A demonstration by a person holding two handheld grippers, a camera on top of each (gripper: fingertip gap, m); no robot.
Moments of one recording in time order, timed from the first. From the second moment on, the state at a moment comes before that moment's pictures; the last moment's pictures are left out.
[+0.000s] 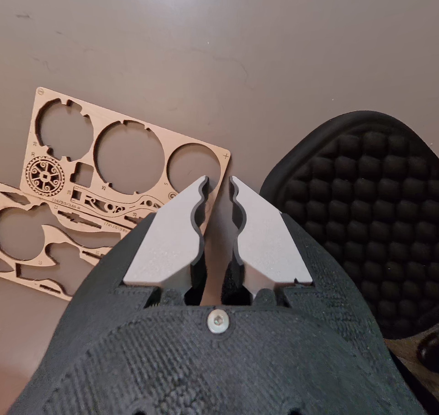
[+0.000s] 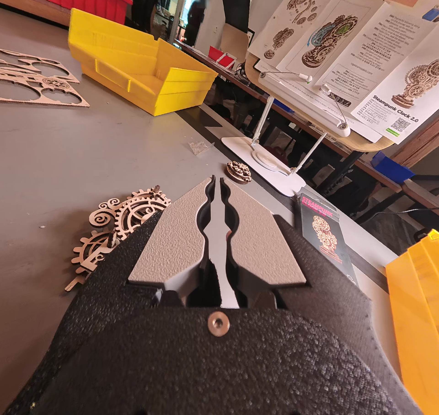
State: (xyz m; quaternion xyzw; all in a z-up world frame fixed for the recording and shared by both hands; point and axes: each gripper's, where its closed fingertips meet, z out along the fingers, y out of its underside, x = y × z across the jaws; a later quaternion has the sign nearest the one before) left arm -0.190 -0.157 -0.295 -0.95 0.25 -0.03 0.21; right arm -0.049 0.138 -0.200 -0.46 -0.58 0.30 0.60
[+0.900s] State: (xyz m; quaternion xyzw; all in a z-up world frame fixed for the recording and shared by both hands) left arm -0.024 0.067 -0.145 -0.71 0.32 0.10 0.62; right arm -0.037 0.108 -0.163 -0.53 -0.46 0.68 0.21
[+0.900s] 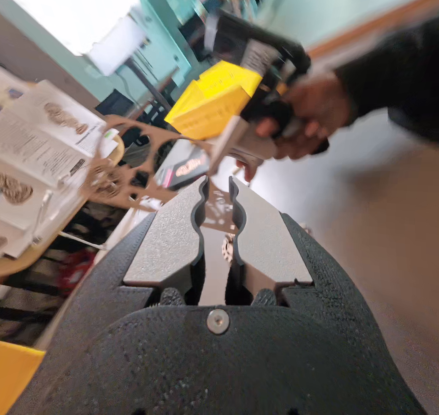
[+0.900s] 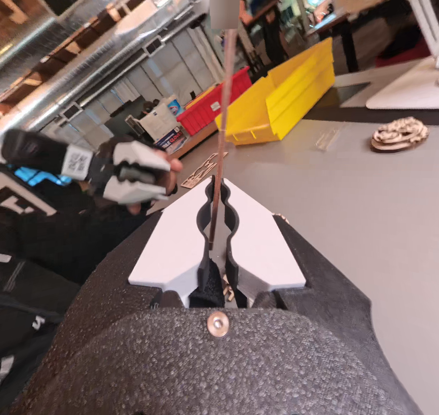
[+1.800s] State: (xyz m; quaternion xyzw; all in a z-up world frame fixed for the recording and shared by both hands) left arm -0.017 0.064 -0.176 -0.70 0.11 -0.43 0.56; right arm -0.024 0.083 -0.152 -0.45 -0.48 0.73 0.19
